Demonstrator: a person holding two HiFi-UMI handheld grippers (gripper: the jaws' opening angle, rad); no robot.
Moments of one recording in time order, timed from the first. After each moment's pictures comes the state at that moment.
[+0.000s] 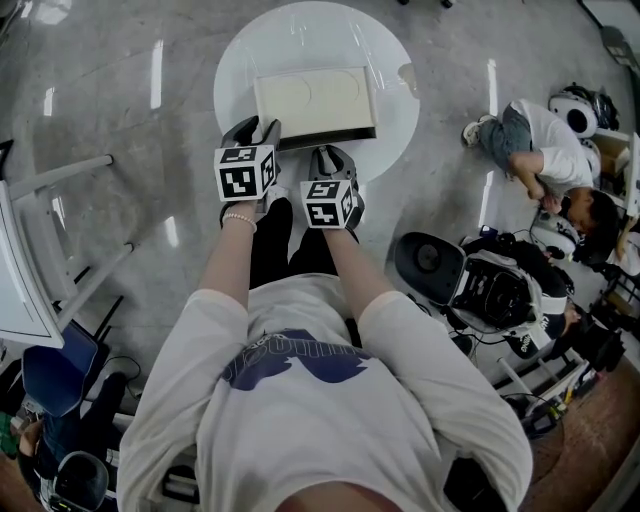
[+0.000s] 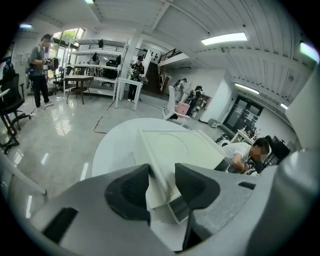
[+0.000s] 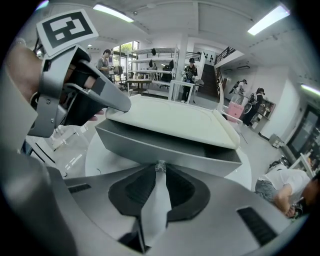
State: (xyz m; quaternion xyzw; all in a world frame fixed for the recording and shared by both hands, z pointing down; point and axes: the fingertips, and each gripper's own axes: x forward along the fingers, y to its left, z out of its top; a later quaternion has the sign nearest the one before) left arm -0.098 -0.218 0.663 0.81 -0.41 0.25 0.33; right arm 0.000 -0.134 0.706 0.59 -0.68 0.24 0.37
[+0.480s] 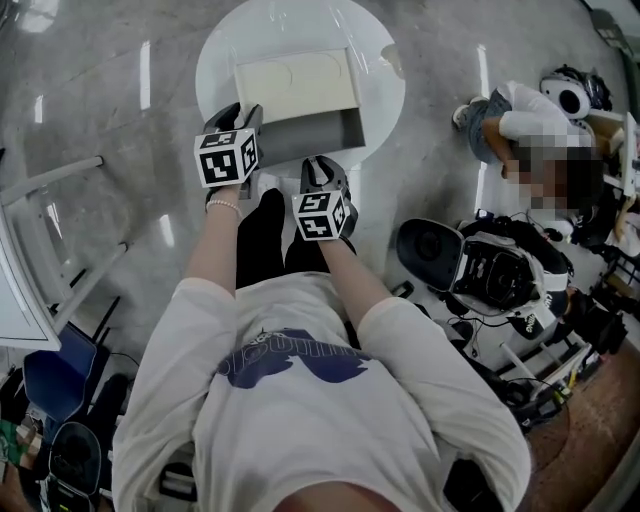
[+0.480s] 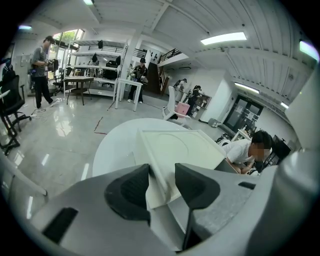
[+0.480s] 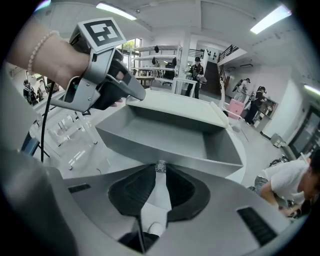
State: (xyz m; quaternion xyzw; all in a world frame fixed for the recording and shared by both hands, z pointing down) left arm -0.100 -0.213 0.660 0.81 -0.41 0.25 0.32; right arm -0.004 -0.067 0.705 0.58 -0.68 0.24 0.39
